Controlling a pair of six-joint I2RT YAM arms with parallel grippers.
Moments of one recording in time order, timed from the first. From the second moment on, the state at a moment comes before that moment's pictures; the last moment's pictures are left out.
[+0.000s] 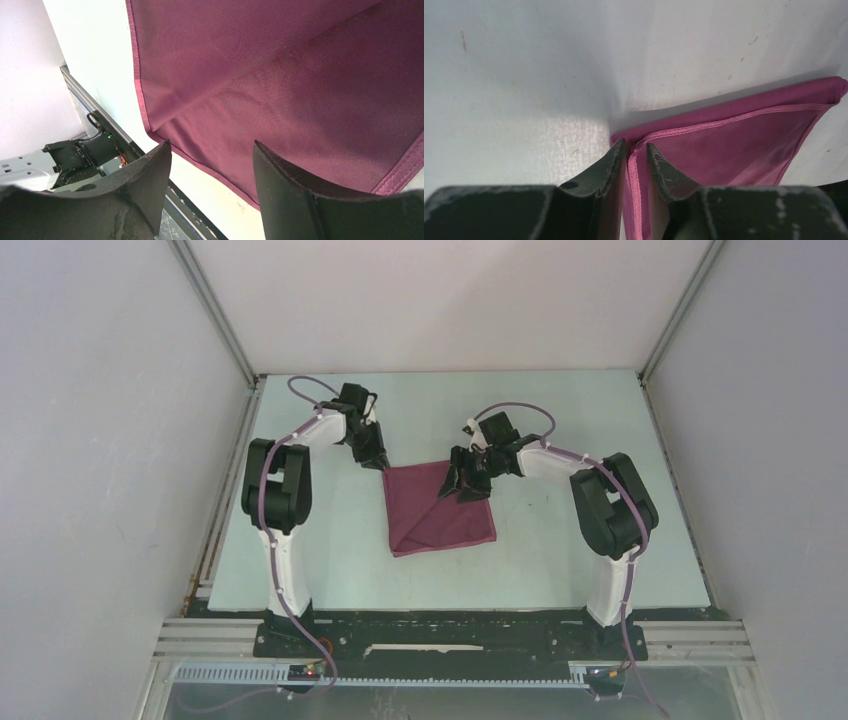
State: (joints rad) left arm -0.22 2.09 1.57 -0.67 0.25 -0.44; right arm 0.48 1.94 1.27 -0.35 -0.60 0.55
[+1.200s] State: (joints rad) left arm -0.22 2.05 1.53 -0.65 0.23 -0.44; right arm 0.30 2.09 1.31 0.02 -0.76 0.83
